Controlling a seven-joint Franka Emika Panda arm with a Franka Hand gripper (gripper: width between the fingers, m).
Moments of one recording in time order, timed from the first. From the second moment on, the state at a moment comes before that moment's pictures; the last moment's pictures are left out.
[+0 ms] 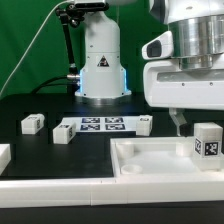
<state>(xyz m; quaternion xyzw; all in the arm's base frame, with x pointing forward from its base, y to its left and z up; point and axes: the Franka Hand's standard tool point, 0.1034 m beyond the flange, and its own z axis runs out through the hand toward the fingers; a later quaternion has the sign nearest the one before) 0.623 0.118 0.075 -0.91 0.41 -0.04 0.07</state>
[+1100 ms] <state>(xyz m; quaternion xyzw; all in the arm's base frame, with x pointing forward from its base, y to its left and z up) 0.624 0.117 0.074 -1.00 -0.02 -0.07 0.01</state>
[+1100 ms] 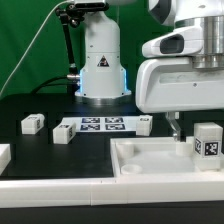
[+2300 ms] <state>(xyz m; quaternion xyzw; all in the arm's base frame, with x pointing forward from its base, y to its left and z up) 0.621 0.115 0.071 -0.90 0.43 -0.07 0.06</state>
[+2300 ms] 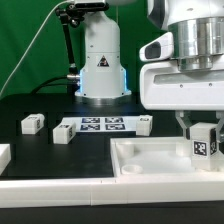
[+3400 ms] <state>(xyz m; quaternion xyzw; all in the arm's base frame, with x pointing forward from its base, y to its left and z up) 0.617 0.115 0.070 -0.78 0.62 -0.04 0.07</state>
